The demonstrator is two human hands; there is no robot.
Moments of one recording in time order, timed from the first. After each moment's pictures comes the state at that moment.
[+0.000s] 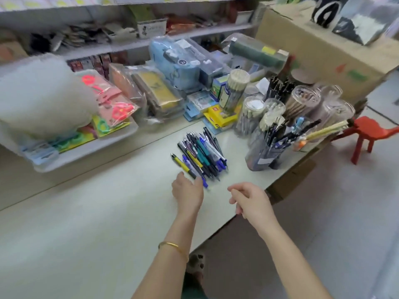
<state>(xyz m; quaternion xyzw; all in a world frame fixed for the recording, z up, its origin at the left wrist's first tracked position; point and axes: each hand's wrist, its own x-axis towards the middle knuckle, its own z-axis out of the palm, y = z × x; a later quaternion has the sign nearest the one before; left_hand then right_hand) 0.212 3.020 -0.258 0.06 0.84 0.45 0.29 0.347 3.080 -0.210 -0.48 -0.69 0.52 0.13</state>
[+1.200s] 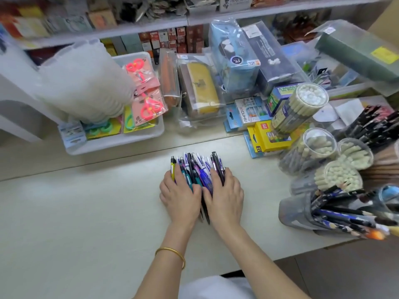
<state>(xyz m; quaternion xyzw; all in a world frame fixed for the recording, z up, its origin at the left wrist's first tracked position) 0.170 3.067 -0.288 -0.02 0.97 0.25 0.04 0.215 3.146 -0.286 -0.28 -0.94 0.18 0.04</state>
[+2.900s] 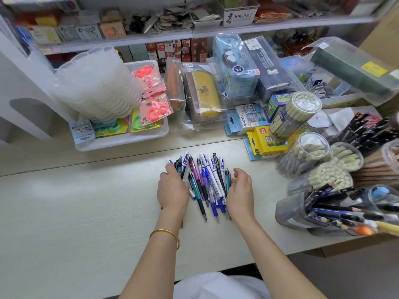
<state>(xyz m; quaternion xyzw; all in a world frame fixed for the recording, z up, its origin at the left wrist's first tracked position) 0.141 3.049 -0.272 -0.02 0.96 0.24 0.12 0.221 3.178 -0.269 -0.36 -0.83 0.42 0.07</state>
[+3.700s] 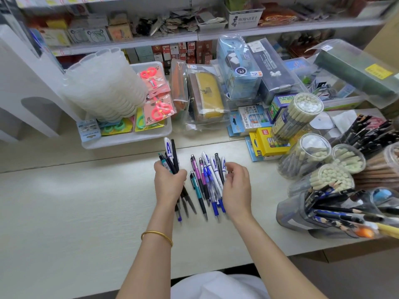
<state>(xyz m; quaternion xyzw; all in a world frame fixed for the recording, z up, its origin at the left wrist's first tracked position) 0.139 3.043 -0.237 -0.16 0.83 0.52 0.13 0.216 3.166 -0.243 -0.31 -0.82 0.46 0.13</state>
